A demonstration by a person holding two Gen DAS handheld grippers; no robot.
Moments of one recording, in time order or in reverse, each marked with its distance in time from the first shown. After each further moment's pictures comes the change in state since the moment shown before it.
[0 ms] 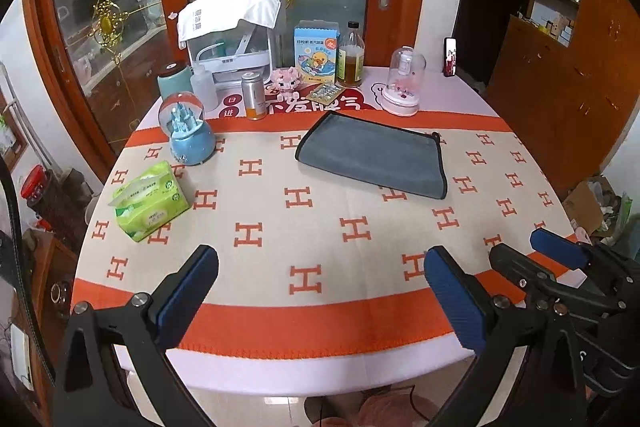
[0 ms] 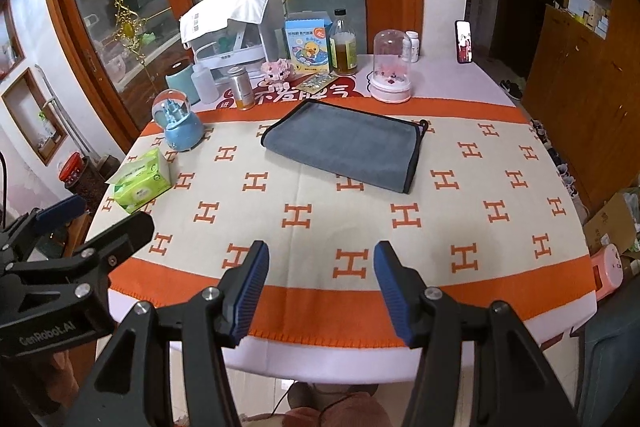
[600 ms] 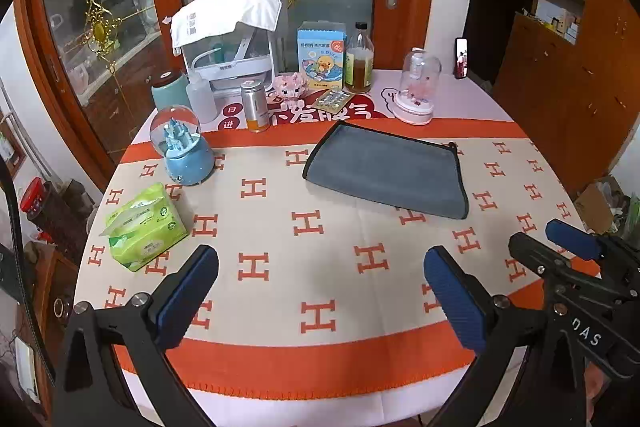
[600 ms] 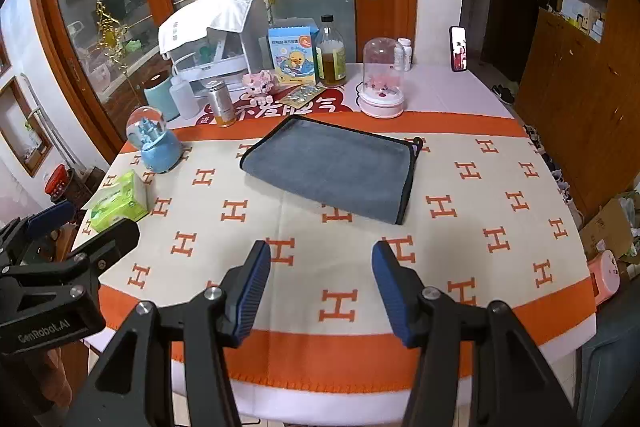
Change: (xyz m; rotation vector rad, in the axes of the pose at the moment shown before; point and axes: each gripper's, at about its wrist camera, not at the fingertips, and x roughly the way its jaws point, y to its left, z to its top) left arm 0.044 0.013 0.034 0.025 -0.011 0.017; right arm 0.039 -0.008 0.037 0.009 -0.025 -0.042
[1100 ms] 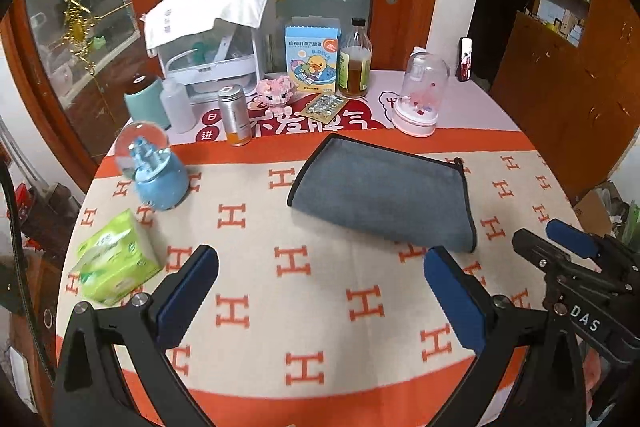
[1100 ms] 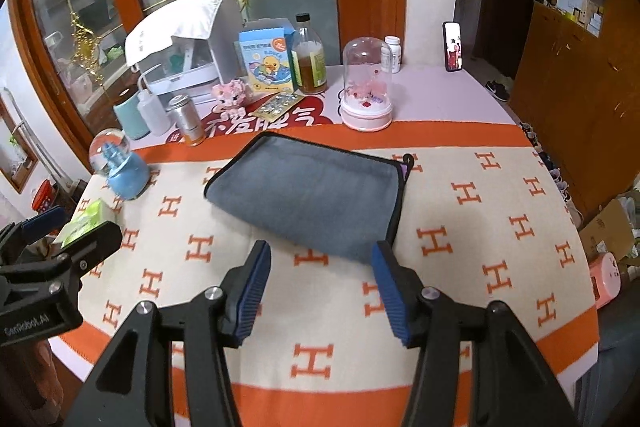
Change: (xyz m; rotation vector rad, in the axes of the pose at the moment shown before) left arm 0.066 -0.006 0.049 -0.010 0.021 -0.031; right arm 0.059 -0.033 0.048 0.030 0.012 -0.023
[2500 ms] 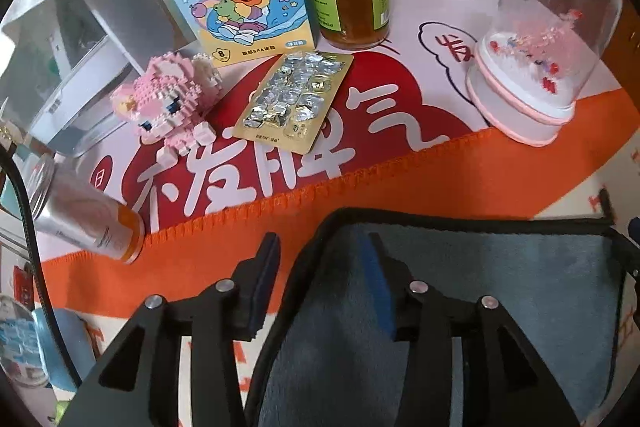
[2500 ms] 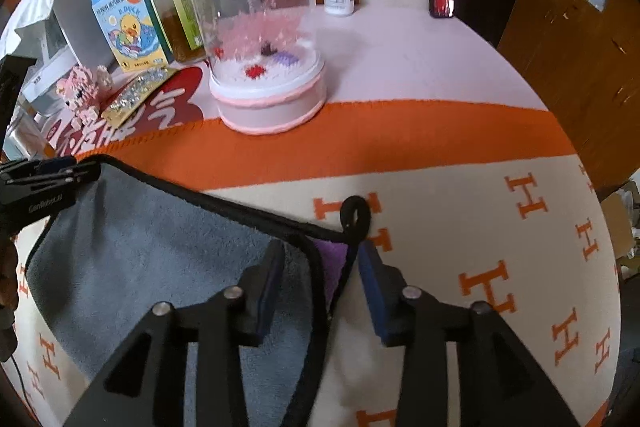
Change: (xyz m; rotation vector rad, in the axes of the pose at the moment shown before) left arm 0.357 -0.047 0.140 0.212 0.247 0.081; right arm 0.258 -0.111 0.087 0.050 0.128 -0.124
